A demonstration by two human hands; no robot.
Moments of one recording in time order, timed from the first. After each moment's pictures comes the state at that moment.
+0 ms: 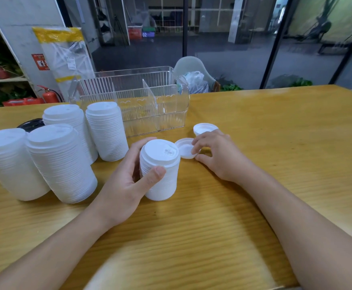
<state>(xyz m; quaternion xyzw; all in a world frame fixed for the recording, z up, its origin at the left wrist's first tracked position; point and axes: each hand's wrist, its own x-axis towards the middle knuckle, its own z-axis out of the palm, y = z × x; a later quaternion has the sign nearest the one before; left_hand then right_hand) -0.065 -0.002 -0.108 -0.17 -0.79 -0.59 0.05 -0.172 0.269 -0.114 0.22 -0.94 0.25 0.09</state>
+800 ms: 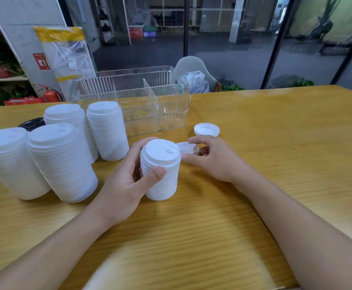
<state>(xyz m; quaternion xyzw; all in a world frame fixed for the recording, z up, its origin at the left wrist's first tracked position) -0.069 -0.004 -0.112 -0.18 -0.78 -0.60 0.04 -0.157 0.254 -0.111 0.12 -0.89 0.45 -0.01</state>
